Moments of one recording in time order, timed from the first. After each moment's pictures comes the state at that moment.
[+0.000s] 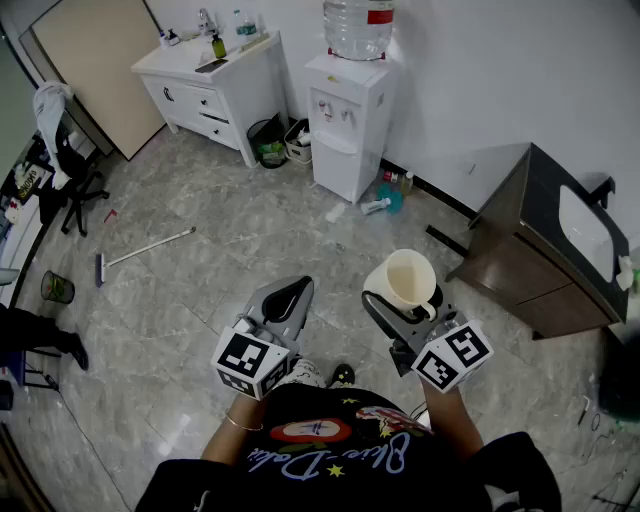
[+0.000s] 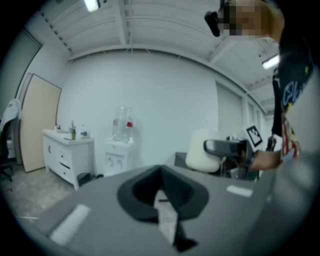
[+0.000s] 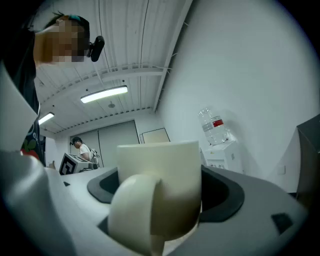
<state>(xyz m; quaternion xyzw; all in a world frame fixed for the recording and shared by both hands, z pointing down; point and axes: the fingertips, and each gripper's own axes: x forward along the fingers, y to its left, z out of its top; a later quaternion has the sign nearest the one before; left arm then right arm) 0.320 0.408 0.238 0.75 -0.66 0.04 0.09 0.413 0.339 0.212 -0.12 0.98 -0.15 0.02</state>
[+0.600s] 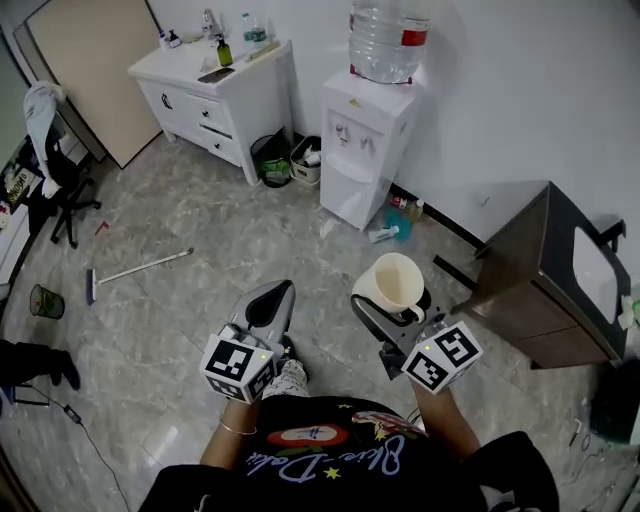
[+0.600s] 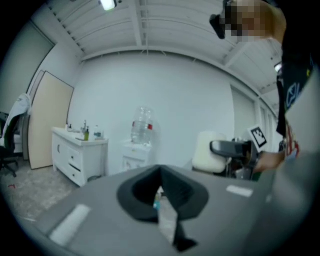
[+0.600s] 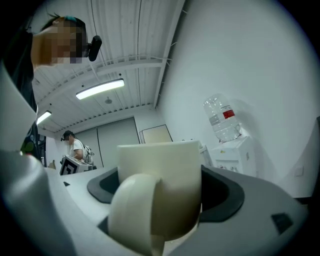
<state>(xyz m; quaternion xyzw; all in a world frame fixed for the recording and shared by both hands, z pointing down) 0.147 0.338 0.261 0.71 -0.69 0.01 0.09 0.253 0.260 0.228 -0.10 0.98 -0.15 0.01</state>
